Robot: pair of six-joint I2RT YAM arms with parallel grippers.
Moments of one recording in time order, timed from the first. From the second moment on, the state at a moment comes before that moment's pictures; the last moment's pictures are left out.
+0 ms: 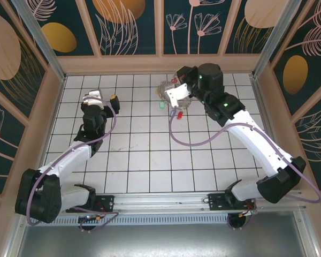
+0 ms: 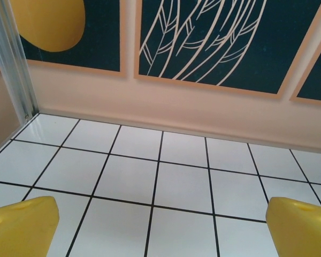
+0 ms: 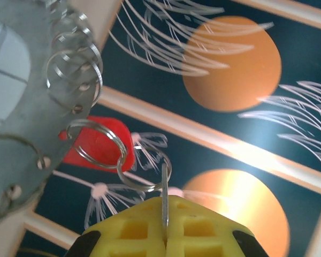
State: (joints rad) left arm -0.29 1.22 0.63 0.41 -0.35 -0.22; right arm 0.64 1.38 1.45 -0.31 0.10 -1.83
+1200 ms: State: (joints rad) left arm -0.04 1.11 0.58 0.31 -0.23 -0.24; right arm 0.73 1.73 1.16 -0.10 -0.19 -0.86
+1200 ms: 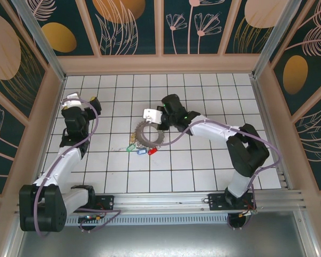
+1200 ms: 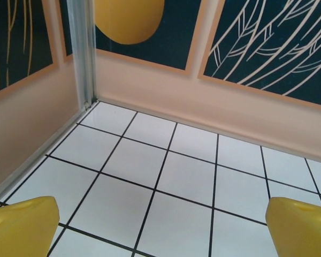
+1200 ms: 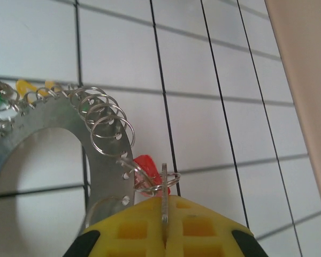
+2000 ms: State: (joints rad) left arm -0.04 1.14 0.56 0.31 -0.20 -0.22; right arm 0.35 1.71 1.14 -0.22 -0.32 -0.84
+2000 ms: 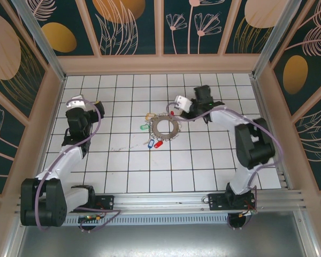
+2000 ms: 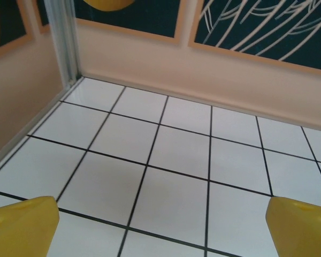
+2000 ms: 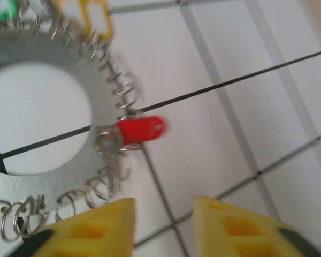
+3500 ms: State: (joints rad) left arm -0.01 1.52 0.23 1.13 -0.11 -0.07; right arm -0.02 1.54 0.21 1.23 0.04 0.11
